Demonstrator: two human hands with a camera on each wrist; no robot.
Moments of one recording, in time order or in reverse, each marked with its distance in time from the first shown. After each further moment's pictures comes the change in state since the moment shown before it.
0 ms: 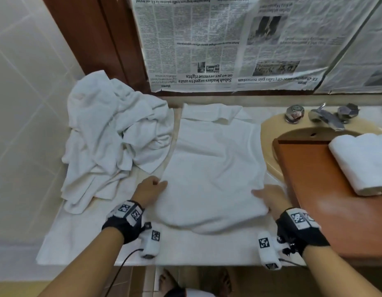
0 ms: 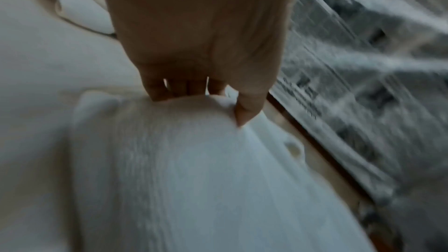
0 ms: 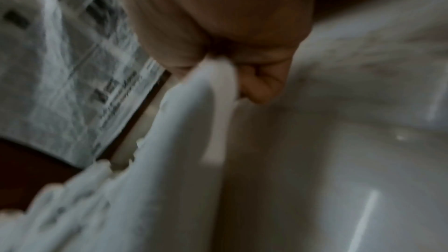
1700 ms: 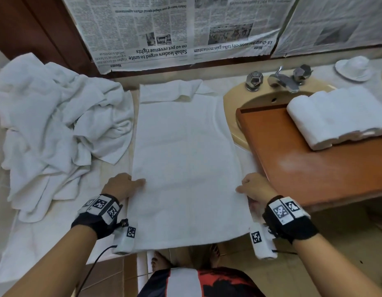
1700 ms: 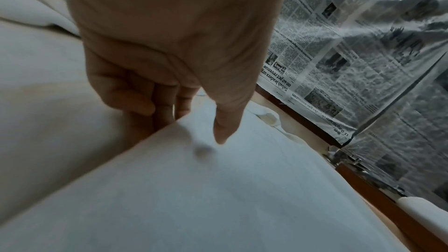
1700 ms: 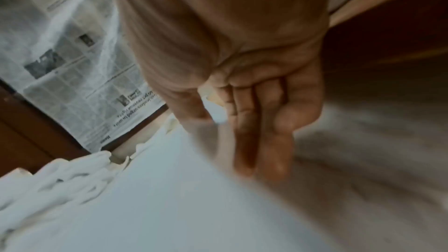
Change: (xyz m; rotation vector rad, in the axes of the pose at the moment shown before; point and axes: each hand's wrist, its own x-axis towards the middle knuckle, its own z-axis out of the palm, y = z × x) left_hand -0.004 0.014 0.016 0.398 -0.123 -0.149; right_hand -0.047 0.027 -0.044 -0.476 -0.042 0.027
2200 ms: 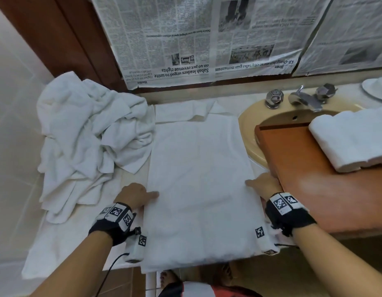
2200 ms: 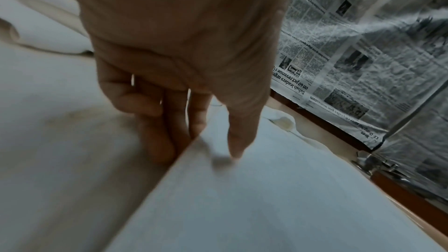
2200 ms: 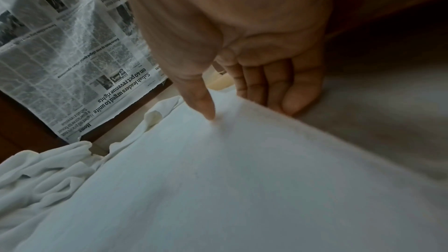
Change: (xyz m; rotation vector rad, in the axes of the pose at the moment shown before) left_hand -0.011 -0.005 -0.014 -0.006 -0.019 -0.010; right_hand 0.055 -0.036 0.001 -0.219 0.080 0.024
